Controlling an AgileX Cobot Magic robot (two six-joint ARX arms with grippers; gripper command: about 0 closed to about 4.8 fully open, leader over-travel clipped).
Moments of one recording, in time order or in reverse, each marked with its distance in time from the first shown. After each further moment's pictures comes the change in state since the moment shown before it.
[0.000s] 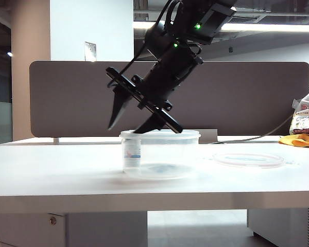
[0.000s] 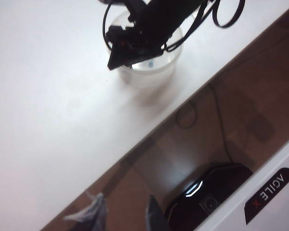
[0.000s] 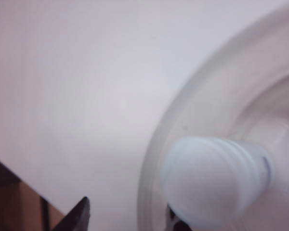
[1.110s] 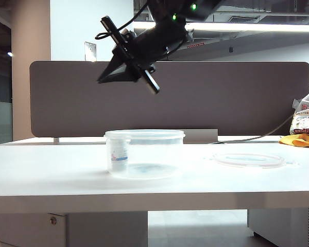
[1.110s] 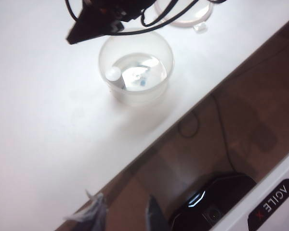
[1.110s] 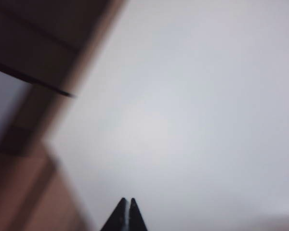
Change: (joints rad) left arm 0.000 0.002 0.000 0.040 0.000 0.000; right arm -0.037 0.032 0.243 0.069 -0.148 -0.276
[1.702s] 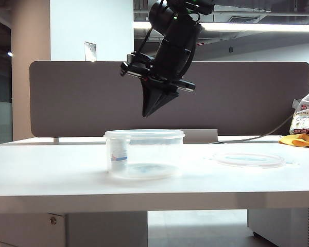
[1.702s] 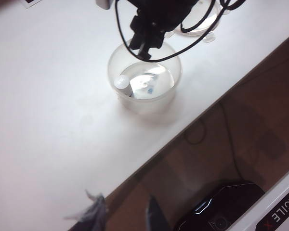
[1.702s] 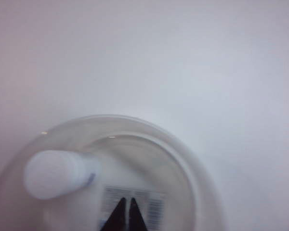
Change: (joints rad) left arm 0.000 0.002 0.000 0.027 -0.025 0.000; right arm -0.006 0.000 0.047 -0.415 0.422 -0.519
